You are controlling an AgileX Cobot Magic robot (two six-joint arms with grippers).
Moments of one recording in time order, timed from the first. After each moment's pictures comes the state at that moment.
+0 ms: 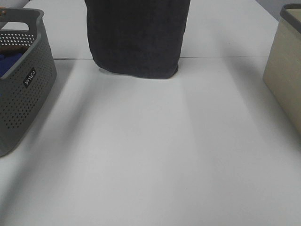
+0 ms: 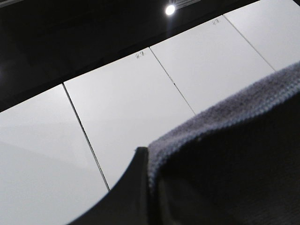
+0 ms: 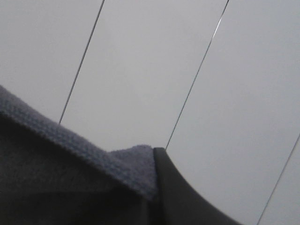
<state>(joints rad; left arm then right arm) -0.24 2.48 -2.75 0.35 -0.43 0.19 0.35 2.08 -2.34 -0.86 0.12 0.41</state>
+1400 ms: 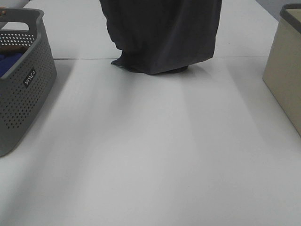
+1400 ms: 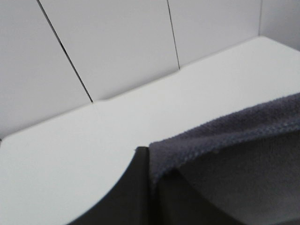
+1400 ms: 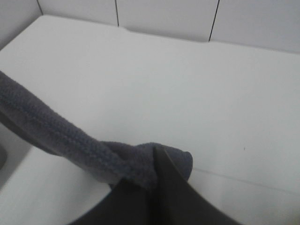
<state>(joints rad) -0.38 2.23 -2.79 0.17 0.97 0.08 0.36 1.88 -2.35 -0.13 1.02 0.09</state>
